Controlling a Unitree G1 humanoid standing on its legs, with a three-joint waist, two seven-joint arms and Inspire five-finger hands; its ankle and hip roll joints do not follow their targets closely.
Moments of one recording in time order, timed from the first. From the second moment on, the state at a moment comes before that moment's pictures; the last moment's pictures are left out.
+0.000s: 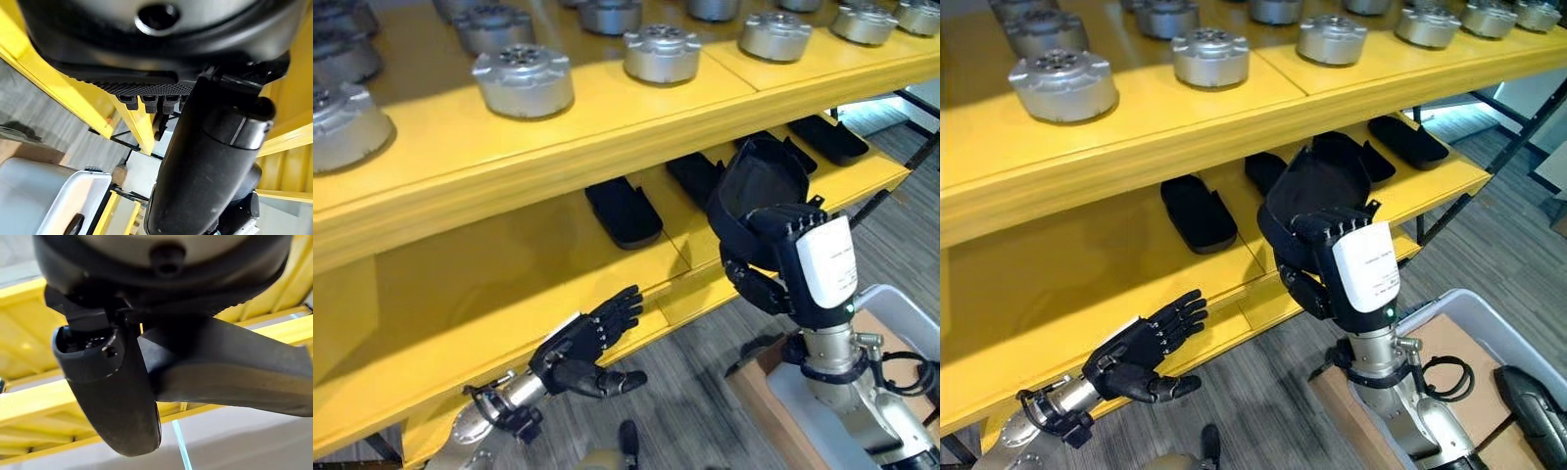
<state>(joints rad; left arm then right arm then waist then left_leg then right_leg) 0.19 0.67 -0.30 -0.06 -0.78 -0.26 -0.54 0.03 -0.68 0.21 -0.27 -0.74 -0.30 -0.75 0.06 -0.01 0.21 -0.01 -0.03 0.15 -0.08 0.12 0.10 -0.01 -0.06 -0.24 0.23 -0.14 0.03</state>
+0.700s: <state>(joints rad) 0.15 0.61 -0.36 -0.10 -0.77 -0.23 -0.44 -0.05 -0.77 0.24 -0.26 -0.82 -0.43 -0.77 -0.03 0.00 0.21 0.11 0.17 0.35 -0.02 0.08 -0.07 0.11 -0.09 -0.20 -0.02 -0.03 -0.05</state>
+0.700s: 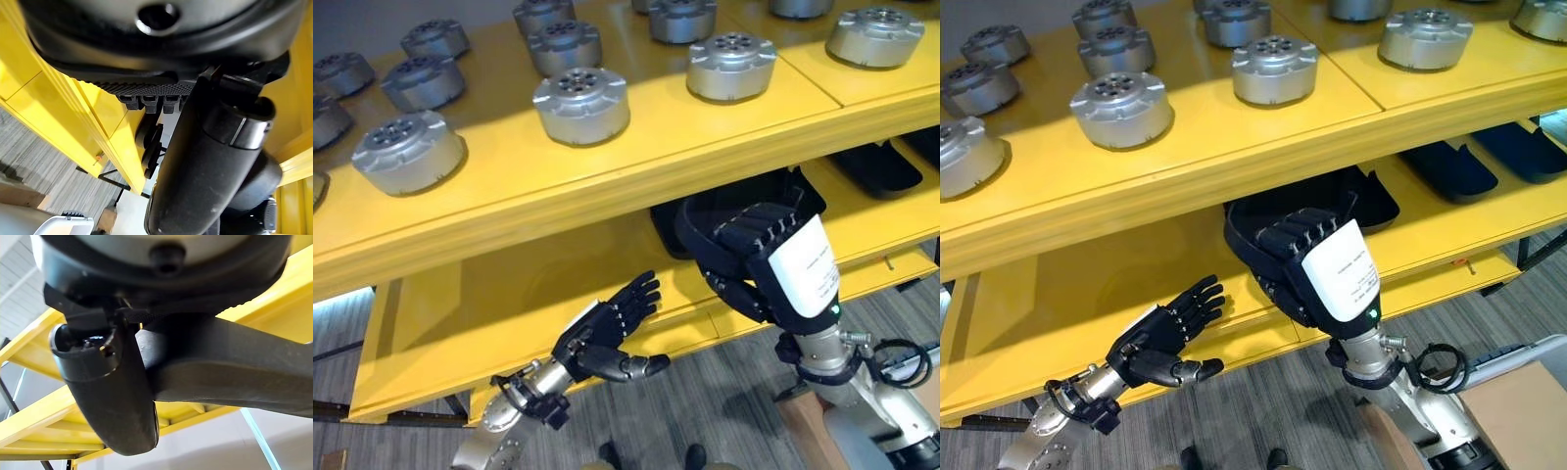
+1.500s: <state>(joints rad) 0.18 0.64 -0.35 -0.09 -0.78 -0.24 -0.47 -0.13 -0.77 0.31 -0.27 -0.90 -0.58 -0.63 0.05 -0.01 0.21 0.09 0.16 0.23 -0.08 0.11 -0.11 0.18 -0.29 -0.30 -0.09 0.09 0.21</state>
